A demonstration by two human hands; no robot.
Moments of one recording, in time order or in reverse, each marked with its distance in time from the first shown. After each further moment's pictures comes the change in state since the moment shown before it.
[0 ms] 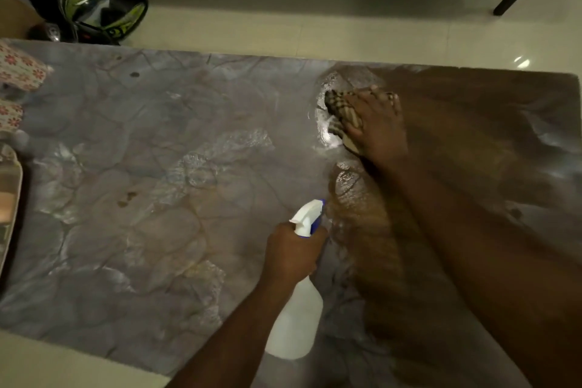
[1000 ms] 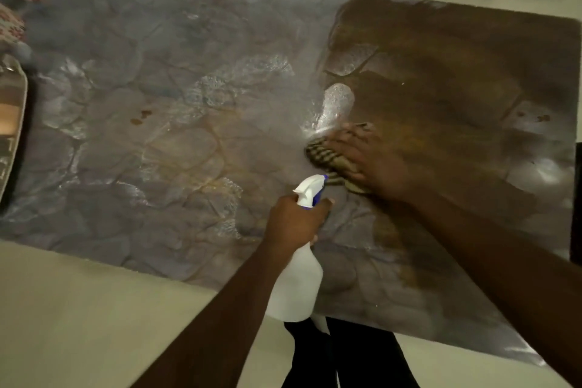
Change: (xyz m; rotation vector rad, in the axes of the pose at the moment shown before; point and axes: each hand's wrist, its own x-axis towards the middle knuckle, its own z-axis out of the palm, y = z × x) left_hand -0.056 -0.083 -0.013 -0.096 -0.072 -0.079; right_hand -0.174 -0.042 0.011 -0.022 -0.236 -0.484
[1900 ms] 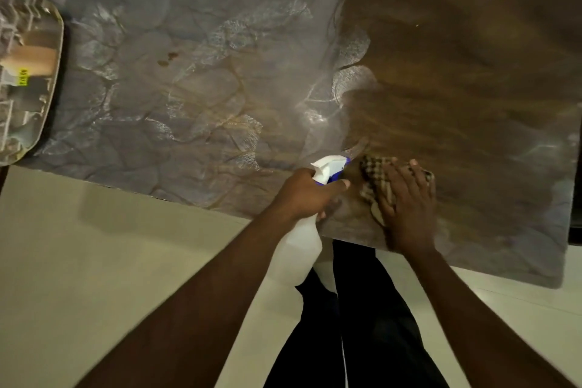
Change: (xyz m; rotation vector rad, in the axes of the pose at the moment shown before) left_hand -0.052 -0.062 -0.011 0.087 -0.186 0.132; right_hand -0.166 -0.124 0.061 0.050 0.259 0.599
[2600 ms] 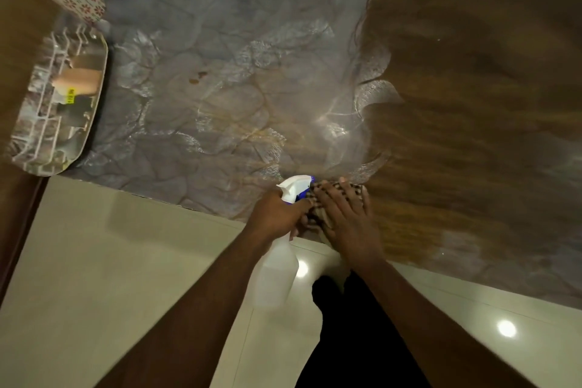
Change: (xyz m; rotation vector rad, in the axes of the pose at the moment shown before) left_hand -0.026 -0.036 -0.056 -0.008 0.206 -0.091; right_hand -0.009 -0.109 0.034 -0.050 -0.098 -0.334
